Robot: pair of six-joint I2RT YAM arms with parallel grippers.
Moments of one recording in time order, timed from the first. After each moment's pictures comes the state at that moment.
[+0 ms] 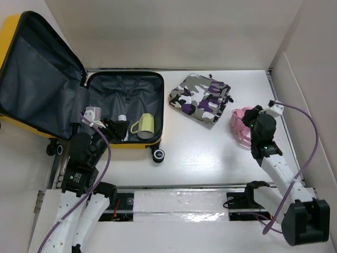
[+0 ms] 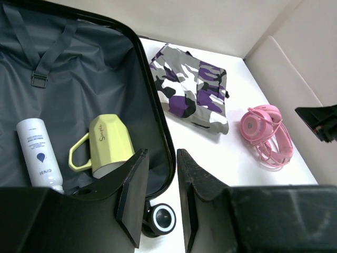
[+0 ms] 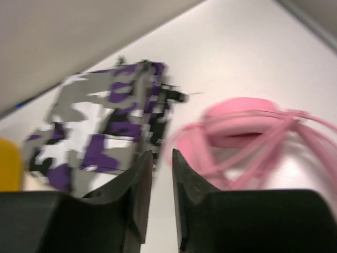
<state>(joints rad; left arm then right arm) -0.26 0.46 0.73 -0.37 0.13 -0.46 0.14 0.94 0.53 0.25 0.32 0.46</state>
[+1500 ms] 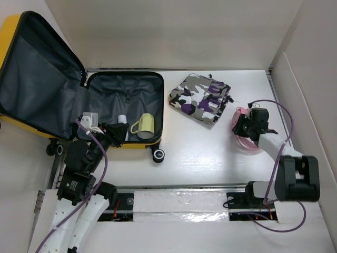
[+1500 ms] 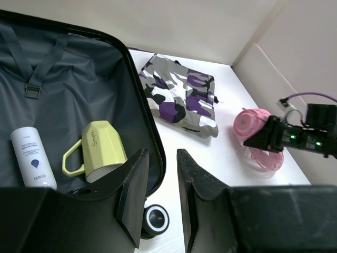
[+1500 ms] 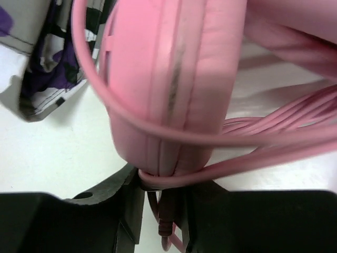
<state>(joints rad) -0.33 0.38 0.73 -0.38 0.08 -0.45 -0.04 1.36 0.65 -0.07 -0.16 0.25</state>
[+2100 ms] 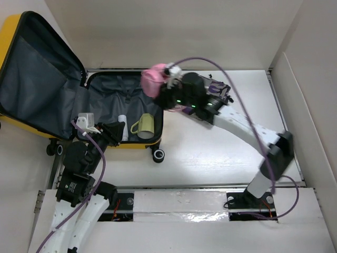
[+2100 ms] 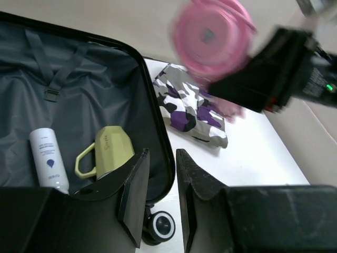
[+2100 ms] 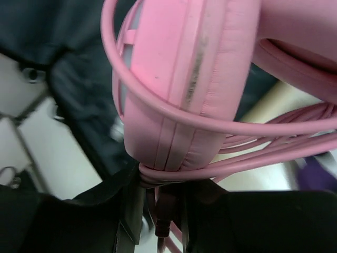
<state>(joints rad) -0.33 0.37 0.75 -0.39 0.01 -0.46 0.75 1.56 1.45 -0.17 -0.15 0.21</state>
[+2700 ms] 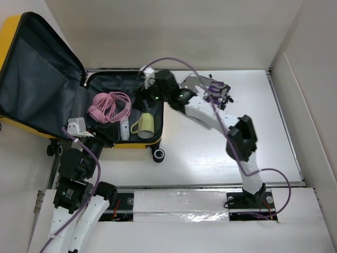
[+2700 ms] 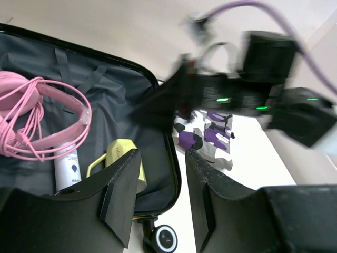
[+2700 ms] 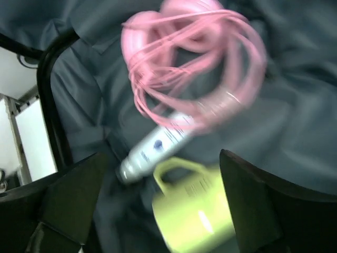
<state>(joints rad) -0.33 0.30 0.75 -0.40 -0.11 -0.48 0.82 2.17 2.04 -0.24 -0.33 0.16</state>
